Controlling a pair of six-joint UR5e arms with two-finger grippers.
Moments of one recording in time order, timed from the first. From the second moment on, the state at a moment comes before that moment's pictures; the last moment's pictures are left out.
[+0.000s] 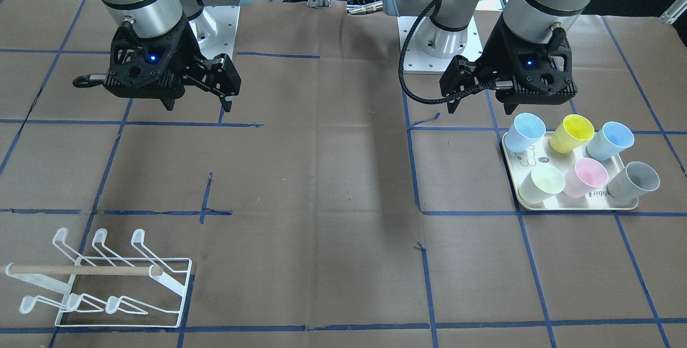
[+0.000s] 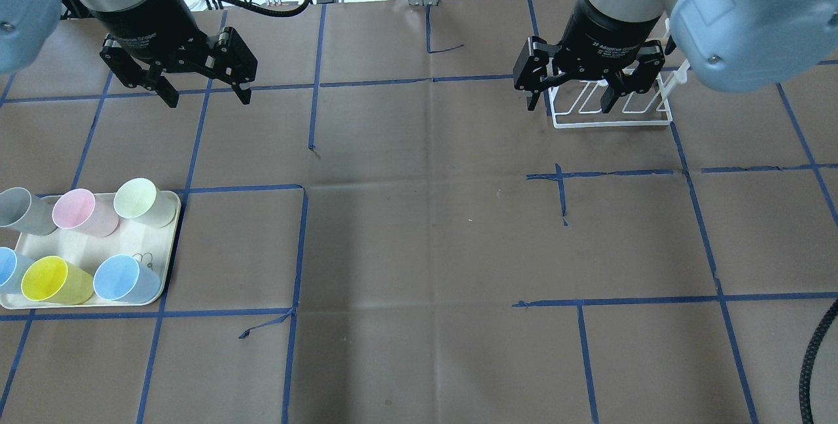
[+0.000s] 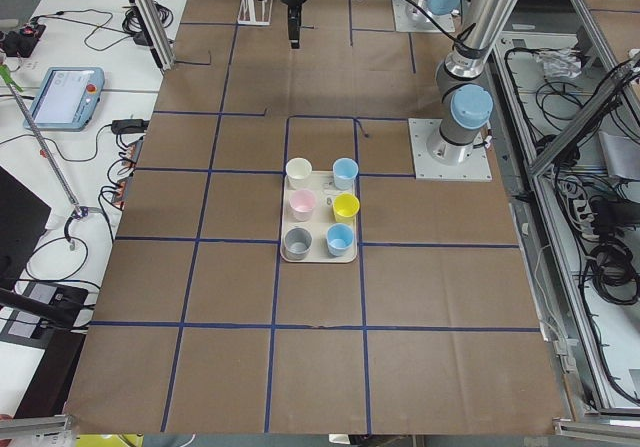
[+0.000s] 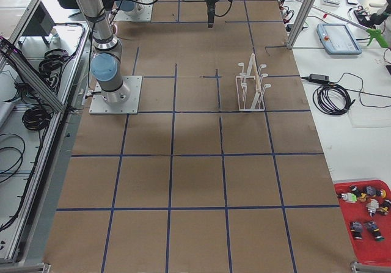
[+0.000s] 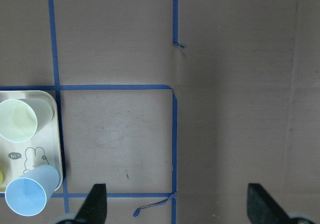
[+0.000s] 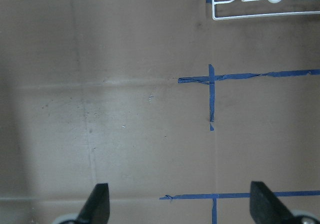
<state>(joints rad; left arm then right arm) -1.54 -1.62 -1.49 -1.62 1.57 0.04 1.66 -1.53 1.57 -1.62 -1.51 0.14</state>
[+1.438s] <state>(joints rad) -1.50 -1.62 -1.50 -1.62 1.57 0.08 1.66 -1.53 1.57 -1.62 -1.51 0.15</state>
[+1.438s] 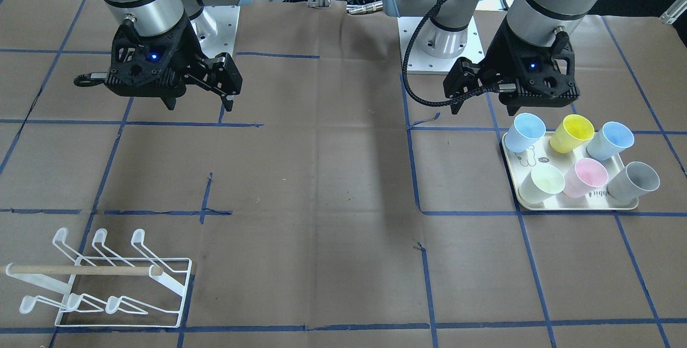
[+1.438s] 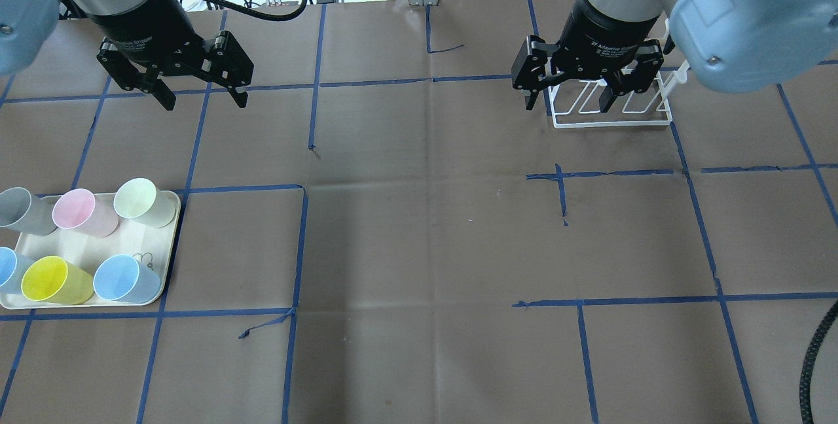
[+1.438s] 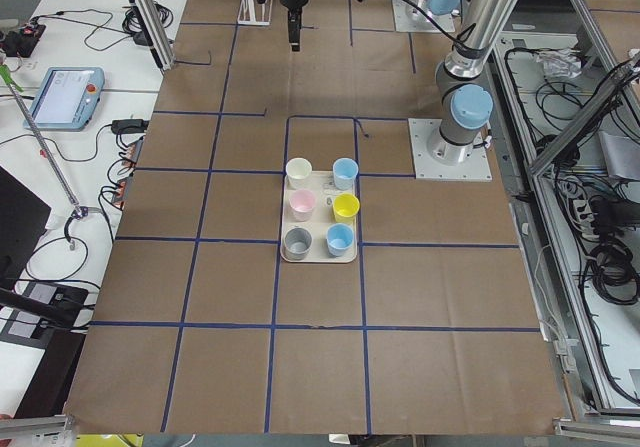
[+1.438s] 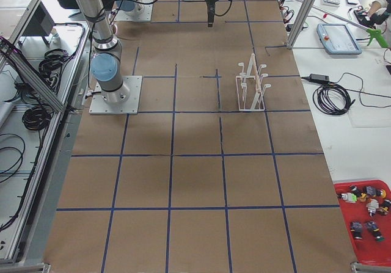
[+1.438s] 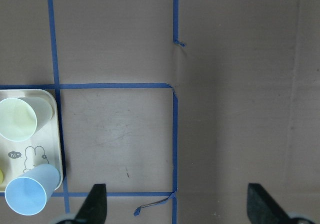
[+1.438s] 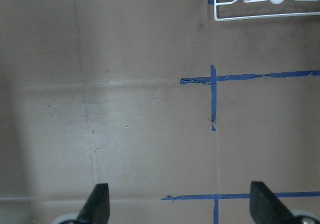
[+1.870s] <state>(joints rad) -1.34 -1.62 -1.52 -1.62 1.57 0.30 1.66 -1.53 1.57 -1.62 -1.51 0.15</state>
